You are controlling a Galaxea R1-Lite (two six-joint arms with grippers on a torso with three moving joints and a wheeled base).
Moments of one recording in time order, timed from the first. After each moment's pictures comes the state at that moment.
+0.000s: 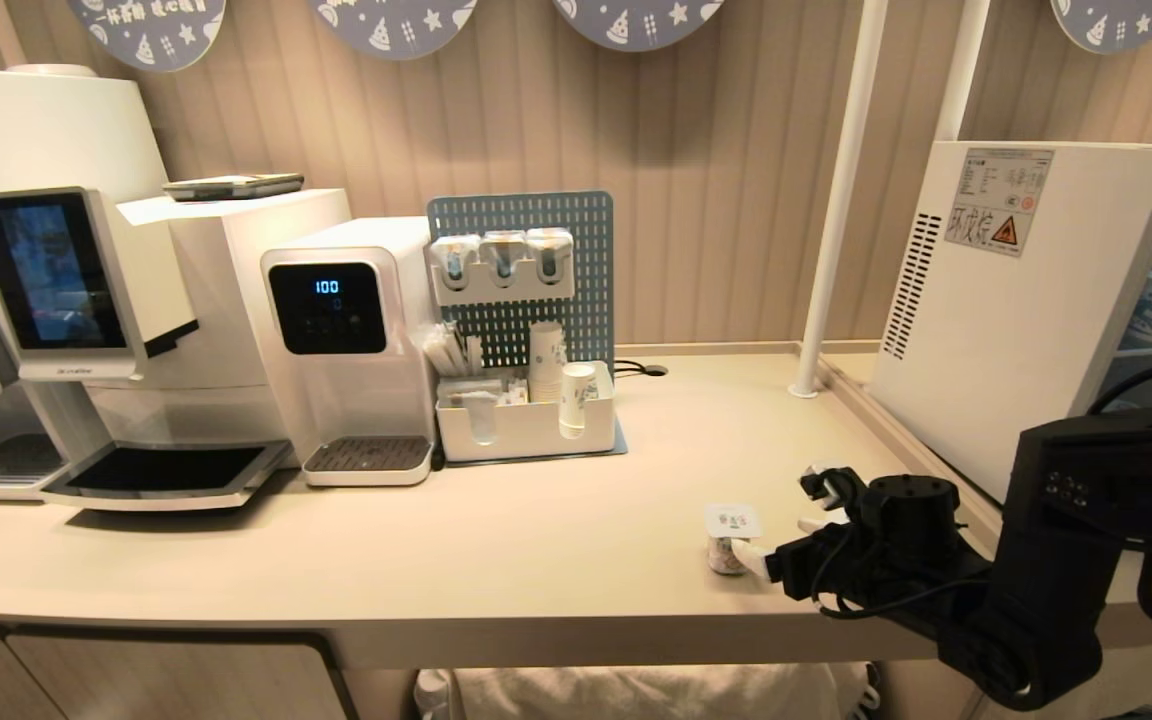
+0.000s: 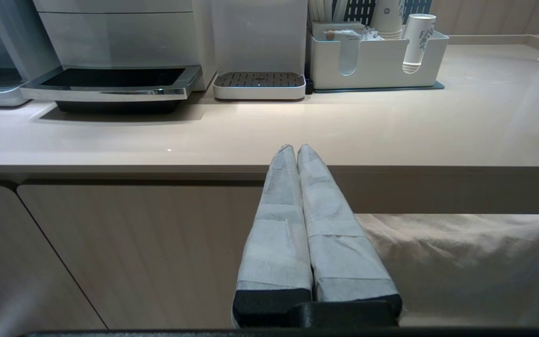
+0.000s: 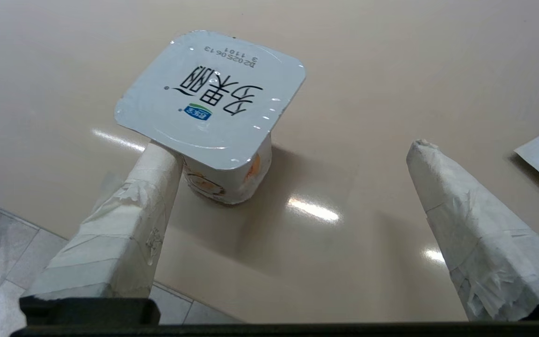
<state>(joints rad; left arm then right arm) 0.00 0.00 0.00 0.00 0.01 -0.01 0.29 2.31 -0.53 -1.26 0.11 0.00</state>
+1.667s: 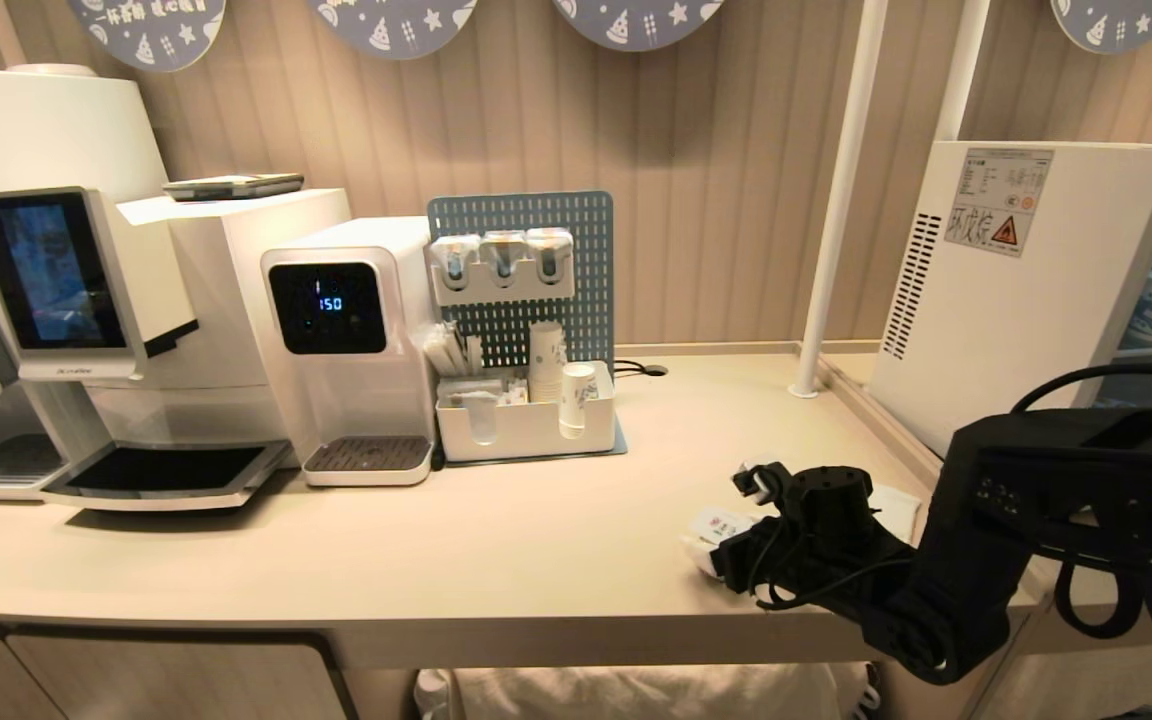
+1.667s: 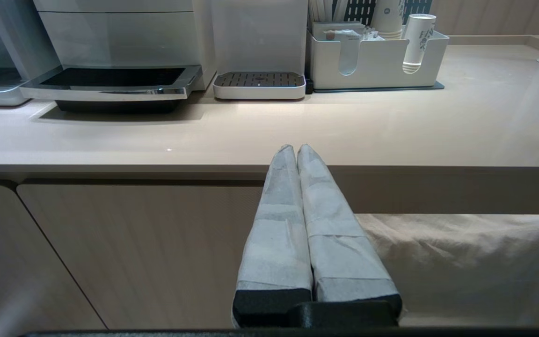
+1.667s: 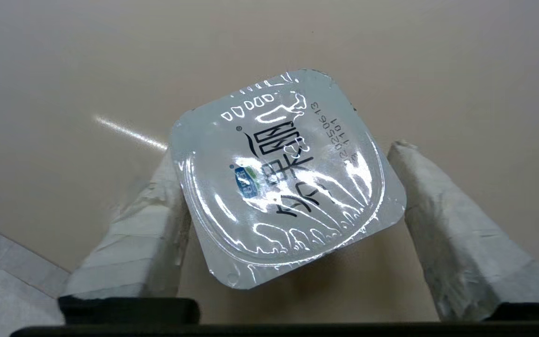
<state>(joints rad) 0.00 0.00 0.00 0.00 0.01 -0.01 0.41 2.37 -0.71 -1.11 0.04 0.00</state>
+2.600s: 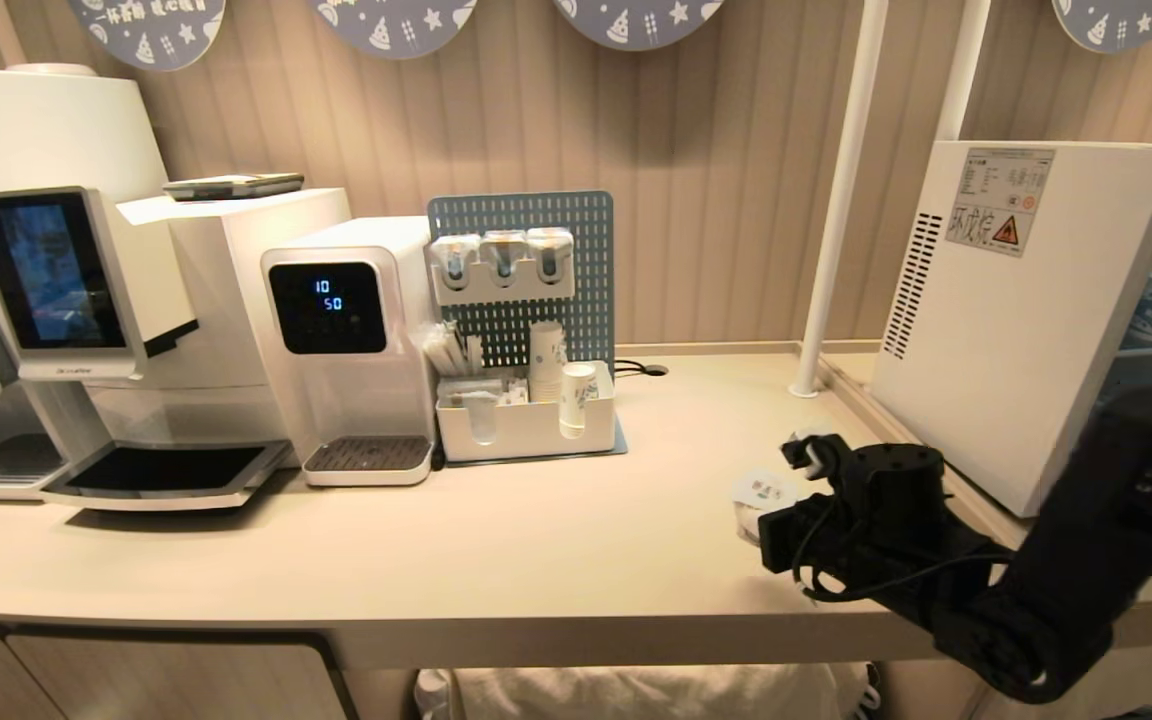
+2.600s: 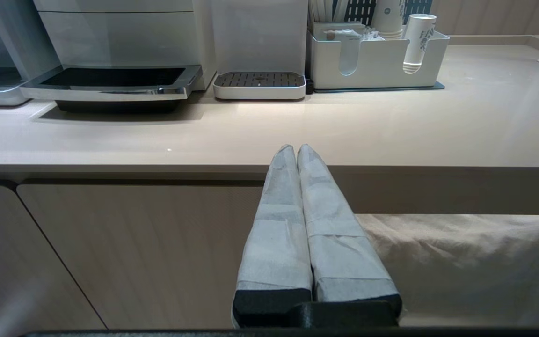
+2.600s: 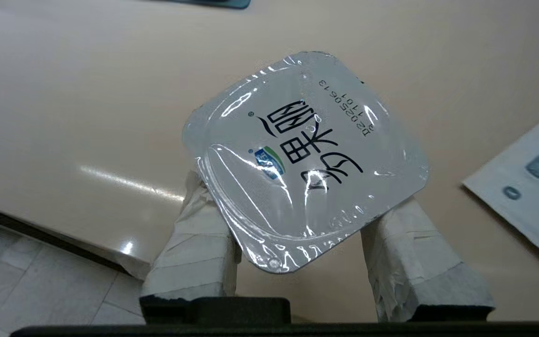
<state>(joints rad) 0.00 0.00 0.00 0.00 0.01 -0.01 0.41 2.11 -0.54 -1.12 -0.07 0.04</state>
